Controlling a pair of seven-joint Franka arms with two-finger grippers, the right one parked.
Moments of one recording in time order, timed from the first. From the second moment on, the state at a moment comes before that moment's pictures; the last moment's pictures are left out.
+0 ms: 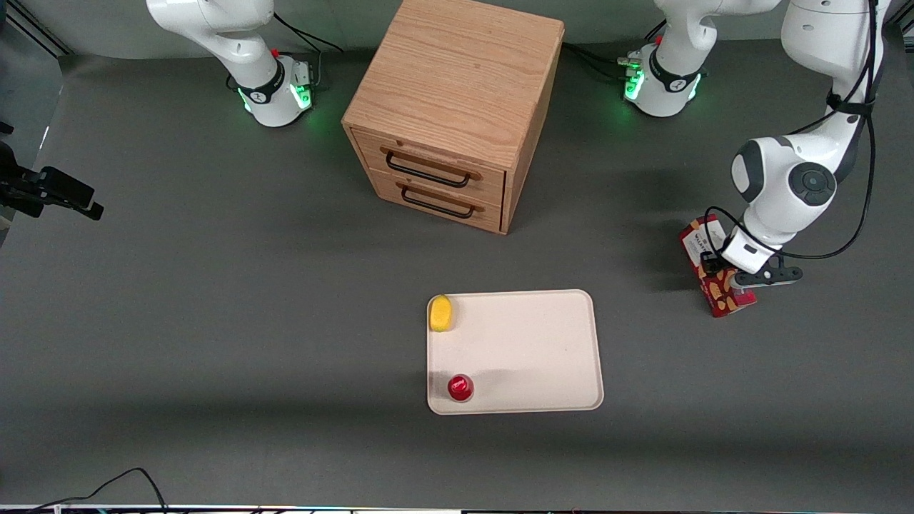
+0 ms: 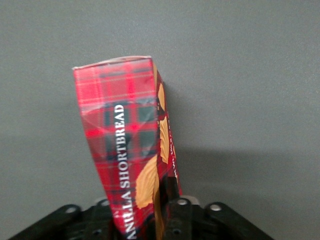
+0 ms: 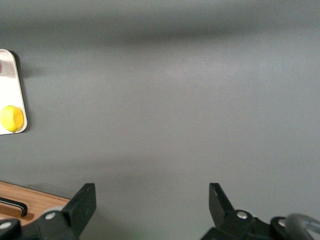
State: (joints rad) arm -0.10 0.25 0.16 -2.41 -0.01 2.76 -0.03
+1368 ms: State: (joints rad) arm -0.19 0.26 -0.19 -1.63 -0.02 1.87 -0.70
